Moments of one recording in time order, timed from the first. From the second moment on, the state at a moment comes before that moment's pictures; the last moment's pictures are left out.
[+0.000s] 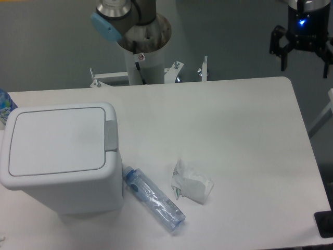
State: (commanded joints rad) arm 2.87 -1.70 -1.41 -1.22 1.49 1.46
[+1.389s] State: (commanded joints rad) arm 2.70 -1.70 -1.40 -1.14 1.34 0.70
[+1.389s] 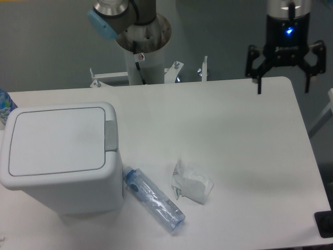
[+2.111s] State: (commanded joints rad) arm 2.44 -1.71 -1.44 -1.15 1.30 0.16
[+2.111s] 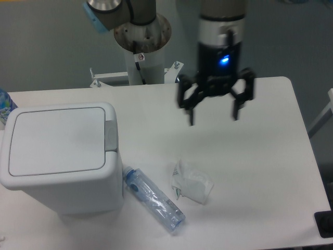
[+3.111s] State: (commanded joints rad) arm 2.36 -1.71 -1.52 -1.15 1.25 0.03
